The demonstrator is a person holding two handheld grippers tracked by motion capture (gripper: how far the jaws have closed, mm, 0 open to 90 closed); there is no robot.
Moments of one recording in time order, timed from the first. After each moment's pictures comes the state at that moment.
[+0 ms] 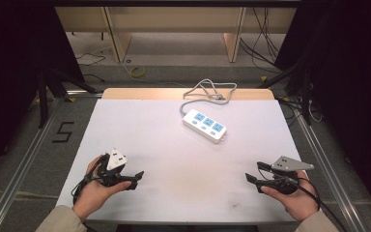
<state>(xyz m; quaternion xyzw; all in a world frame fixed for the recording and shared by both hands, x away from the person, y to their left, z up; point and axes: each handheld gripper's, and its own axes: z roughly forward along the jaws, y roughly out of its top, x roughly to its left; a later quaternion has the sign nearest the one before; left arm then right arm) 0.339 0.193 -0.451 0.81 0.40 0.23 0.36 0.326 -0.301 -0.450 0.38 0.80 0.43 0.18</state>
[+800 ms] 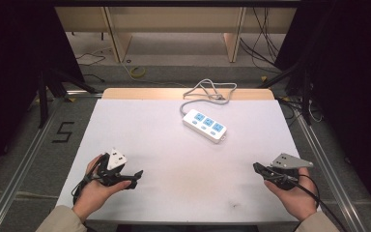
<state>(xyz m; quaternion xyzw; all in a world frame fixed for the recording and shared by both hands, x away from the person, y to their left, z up) 0.340 0.193 -0.450 0.81 0.40 0.24 0.35 0.327 -0.298 -0.435 0.38 0.81 0.39 0.22</state>
